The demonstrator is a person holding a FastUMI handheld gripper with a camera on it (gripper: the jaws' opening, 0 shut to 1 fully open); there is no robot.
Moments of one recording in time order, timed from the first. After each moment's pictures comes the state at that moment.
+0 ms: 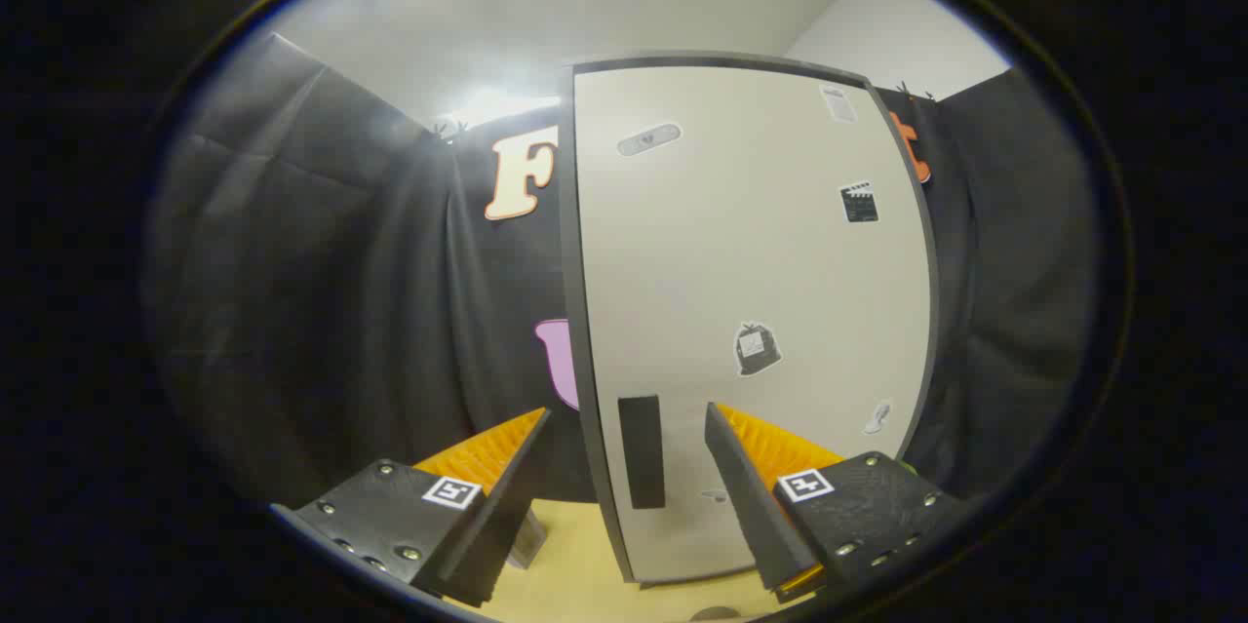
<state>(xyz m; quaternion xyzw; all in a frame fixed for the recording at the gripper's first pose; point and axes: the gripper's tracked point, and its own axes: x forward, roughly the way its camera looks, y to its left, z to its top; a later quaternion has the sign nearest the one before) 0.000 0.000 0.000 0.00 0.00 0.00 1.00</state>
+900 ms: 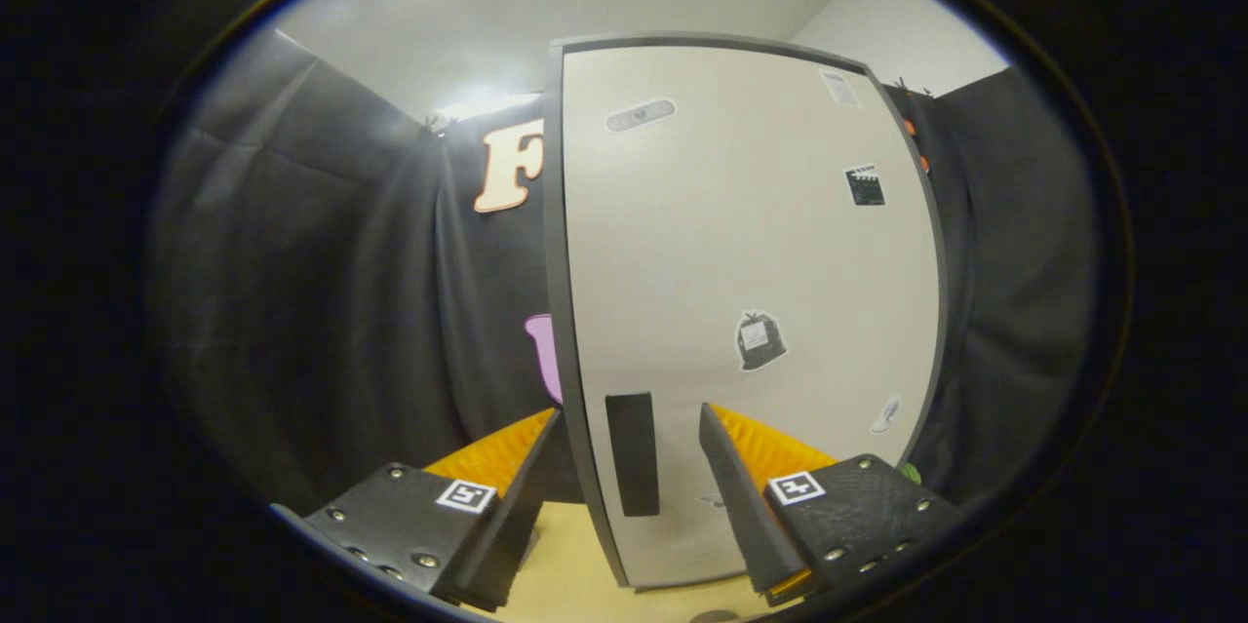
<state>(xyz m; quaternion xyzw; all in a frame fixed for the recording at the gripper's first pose) 0.031 -0.005 -0.019 0.00 0.01 -0.01 1.00</state>
